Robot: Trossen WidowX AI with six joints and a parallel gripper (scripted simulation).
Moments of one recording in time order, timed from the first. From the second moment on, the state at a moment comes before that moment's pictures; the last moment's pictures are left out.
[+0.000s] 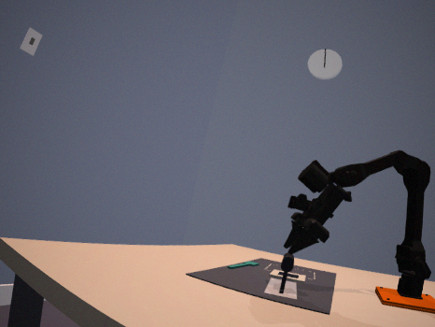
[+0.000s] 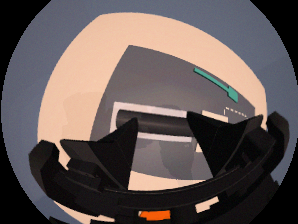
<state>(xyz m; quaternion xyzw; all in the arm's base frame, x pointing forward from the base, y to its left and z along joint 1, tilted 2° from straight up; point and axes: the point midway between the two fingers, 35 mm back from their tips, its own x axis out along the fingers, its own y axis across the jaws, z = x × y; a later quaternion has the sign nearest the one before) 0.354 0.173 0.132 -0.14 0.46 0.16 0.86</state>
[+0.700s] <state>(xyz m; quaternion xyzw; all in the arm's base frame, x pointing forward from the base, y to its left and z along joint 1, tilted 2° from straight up) 0.341 0.165 0.121 -0.43 0.31 0.27 0.81</state>
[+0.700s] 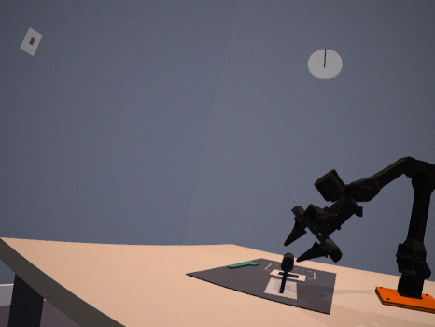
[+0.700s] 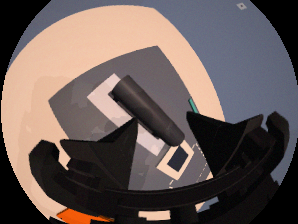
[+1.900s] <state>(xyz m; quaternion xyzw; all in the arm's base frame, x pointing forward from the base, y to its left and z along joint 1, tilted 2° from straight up) 0.334 0.149 0.099 -0.67 0.17 0.30 0.66</state>
